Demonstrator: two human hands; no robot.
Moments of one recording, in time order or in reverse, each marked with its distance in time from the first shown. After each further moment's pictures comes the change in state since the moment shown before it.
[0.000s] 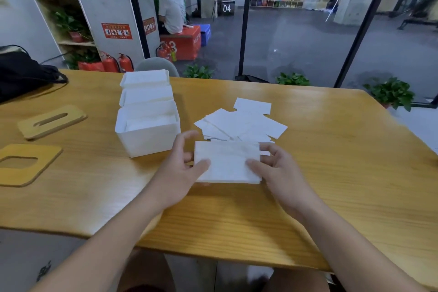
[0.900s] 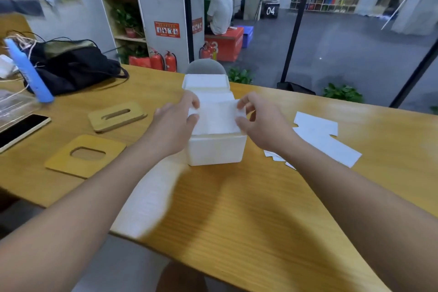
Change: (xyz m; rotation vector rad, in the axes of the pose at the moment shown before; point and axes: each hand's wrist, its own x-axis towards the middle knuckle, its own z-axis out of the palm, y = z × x) left_hand 0.079 0.021 -0.190 0.947 0.292 0.152; right_hand 0.154 -0.083 0.165 -0.797 -0.104 -0.443
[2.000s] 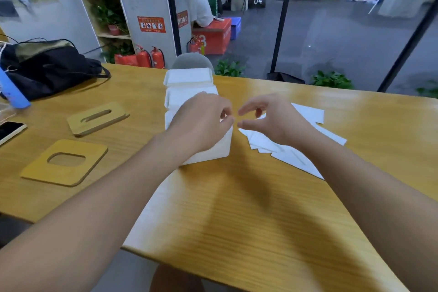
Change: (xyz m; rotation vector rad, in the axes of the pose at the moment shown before) left_hand 0.013 0.098 0.025 0.164 0.004 0.278; right_hand -0.008 0.055 -0.042 0.021 -0.060 -0.053
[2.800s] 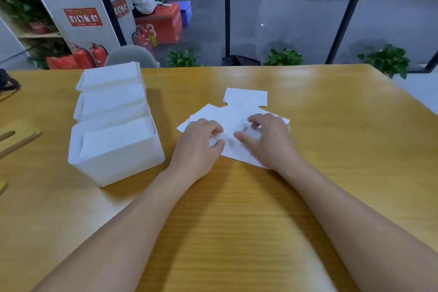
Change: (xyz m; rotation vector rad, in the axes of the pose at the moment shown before) left_hand 0.030 0.077 0.164 -0.344 -0.070 -0.013; right_hand -0.080 0.139 -0.005 -0.225 0.281 0.422
